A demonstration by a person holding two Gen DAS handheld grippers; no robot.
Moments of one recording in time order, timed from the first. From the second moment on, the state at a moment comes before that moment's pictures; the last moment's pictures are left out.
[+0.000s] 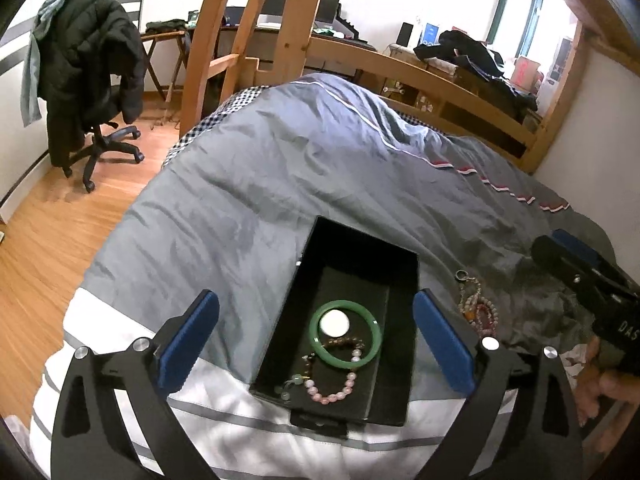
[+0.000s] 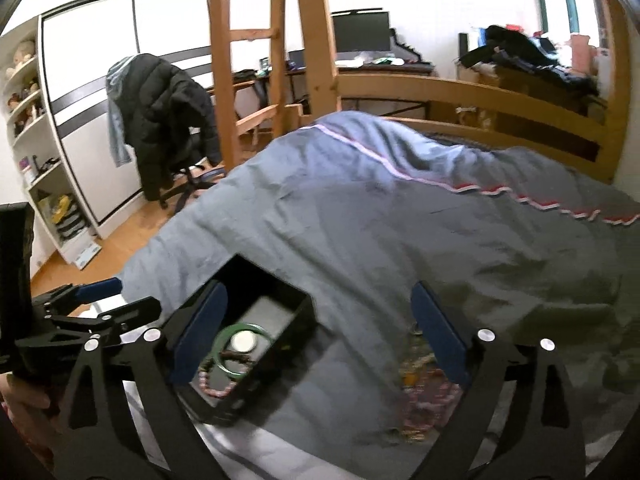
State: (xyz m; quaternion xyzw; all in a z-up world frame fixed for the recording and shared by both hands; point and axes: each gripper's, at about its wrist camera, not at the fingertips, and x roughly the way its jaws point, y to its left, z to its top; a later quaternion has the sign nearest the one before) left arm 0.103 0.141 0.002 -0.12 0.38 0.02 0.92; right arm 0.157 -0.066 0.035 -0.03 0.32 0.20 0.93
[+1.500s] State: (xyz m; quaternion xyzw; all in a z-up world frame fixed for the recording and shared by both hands) left arm 0.155 -0.078 -0.117 0.05 0.50 -0.22 0.84; right arm 0.202 -0.180 -0.117 0.04 0.50 0.25 0.83
